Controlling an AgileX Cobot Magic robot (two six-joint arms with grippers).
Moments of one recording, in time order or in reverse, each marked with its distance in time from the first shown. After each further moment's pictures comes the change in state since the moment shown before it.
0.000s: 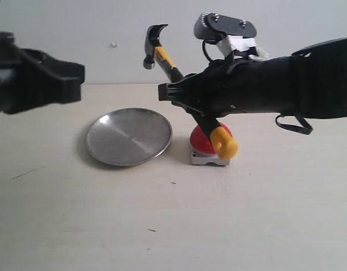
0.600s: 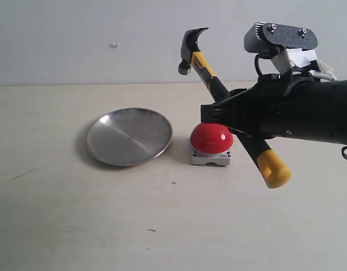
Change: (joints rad) left arm 0.006 -0.846 0.632 -0.312 -0.429 0.449; right arm 0.000 -0.259 0.237 -0.020 -0.106 -0.004
